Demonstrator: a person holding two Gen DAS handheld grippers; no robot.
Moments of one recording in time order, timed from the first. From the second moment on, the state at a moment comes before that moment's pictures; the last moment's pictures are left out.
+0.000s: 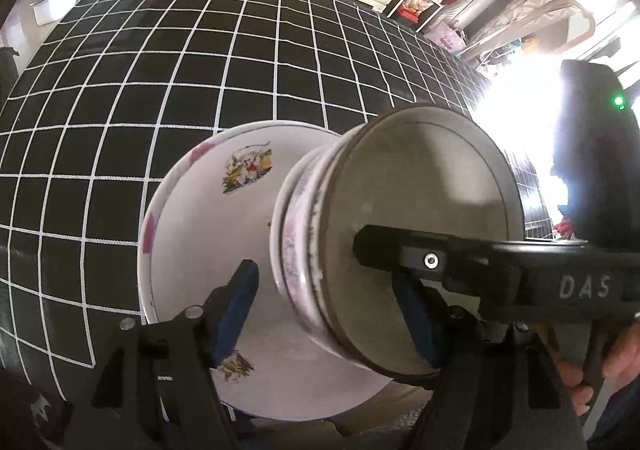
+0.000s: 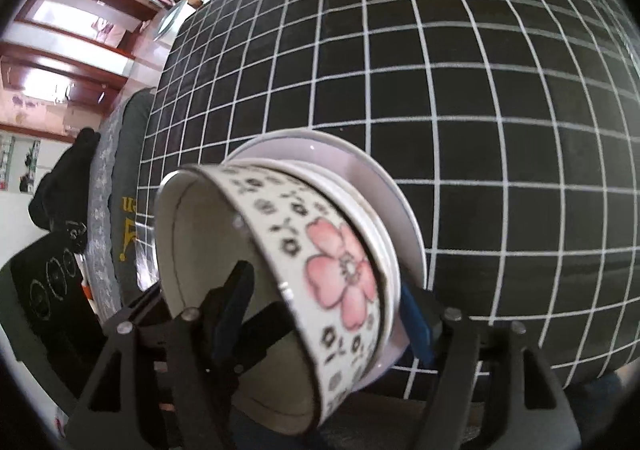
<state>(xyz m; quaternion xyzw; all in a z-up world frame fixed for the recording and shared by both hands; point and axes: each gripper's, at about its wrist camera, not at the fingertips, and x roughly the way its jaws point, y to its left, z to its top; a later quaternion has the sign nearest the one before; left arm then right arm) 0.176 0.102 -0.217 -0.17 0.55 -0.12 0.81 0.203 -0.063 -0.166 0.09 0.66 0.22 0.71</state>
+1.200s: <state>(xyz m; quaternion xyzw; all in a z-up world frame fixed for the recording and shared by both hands) 0.086 0.085 -0.104 -0.10 0.44 -0.01 0.89 0.131 -0.123 -0.077 0.12 0.54 0.22 0.80</state>
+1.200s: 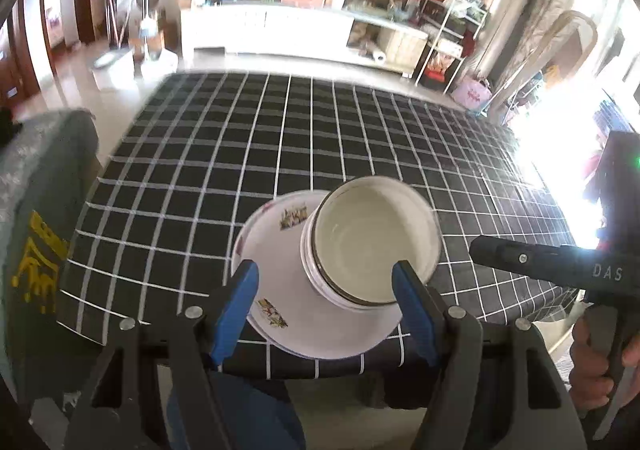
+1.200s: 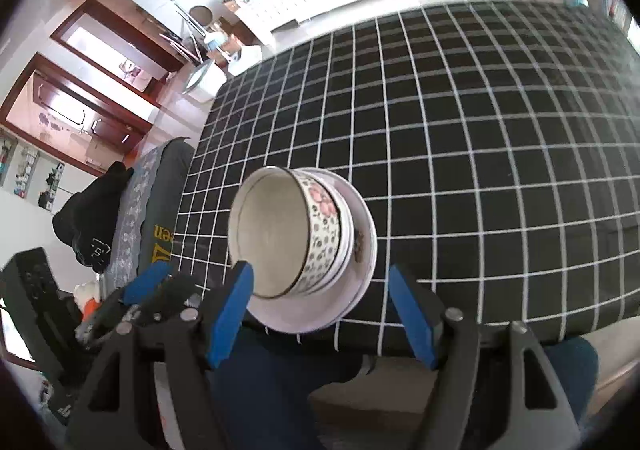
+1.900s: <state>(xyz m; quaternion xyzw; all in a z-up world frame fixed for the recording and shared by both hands) -0.005 0.053 -0.041 -0.03 0.33 0.03 0.94 0.029 -0.124 -0.015 -0.03 0.38 0.13 0.92</state>
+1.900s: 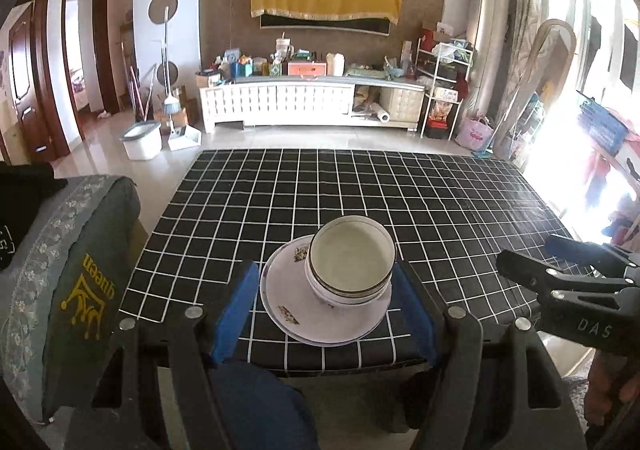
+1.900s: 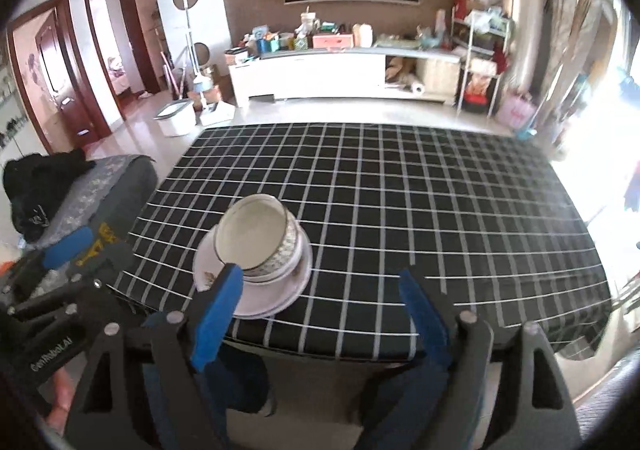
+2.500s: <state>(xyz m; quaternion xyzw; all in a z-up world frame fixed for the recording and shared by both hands) -0.043 0.024 -0.026 0.02 0.30 0.04 0.95 -0.010 -0.139 -0.005 -0.04 0.33 0.12 0.94</state>
